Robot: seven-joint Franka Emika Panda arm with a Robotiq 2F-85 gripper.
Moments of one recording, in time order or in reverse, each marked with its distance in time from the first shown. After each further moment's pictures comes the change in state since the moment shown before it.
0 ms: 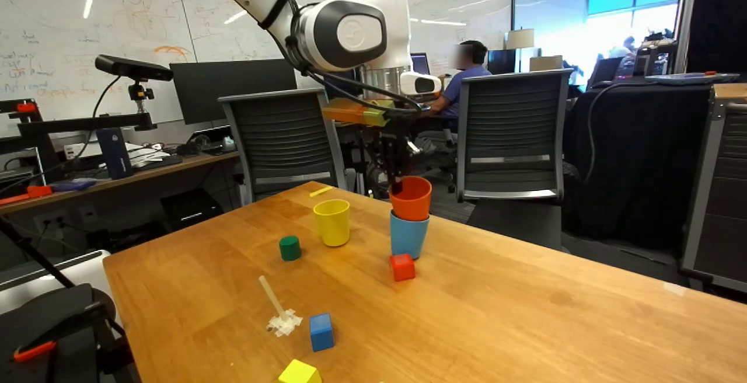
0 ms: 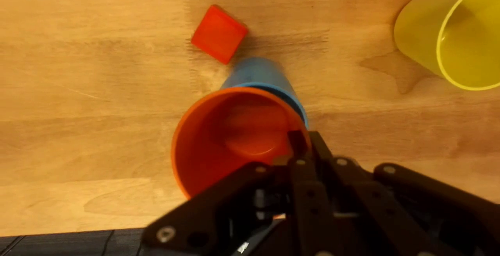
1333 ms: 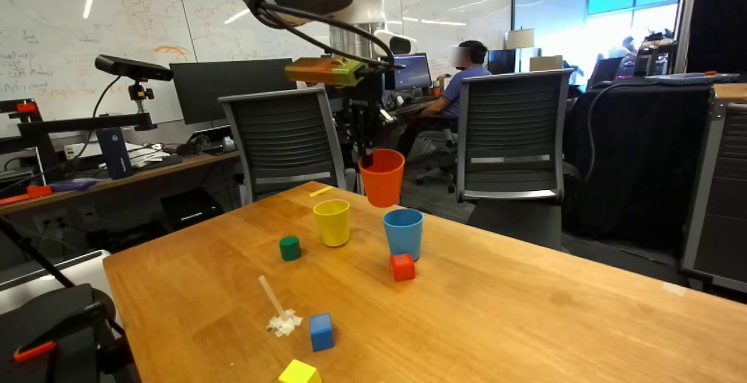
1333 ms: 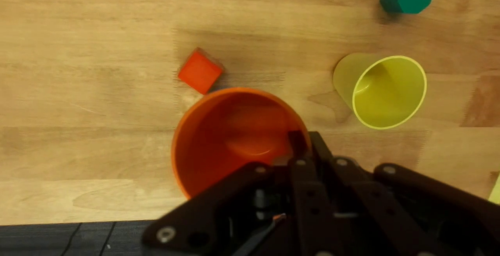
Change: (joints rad) arm -0.010 -0.242 0.002 -0.200 0.086 -0.060 -0.153
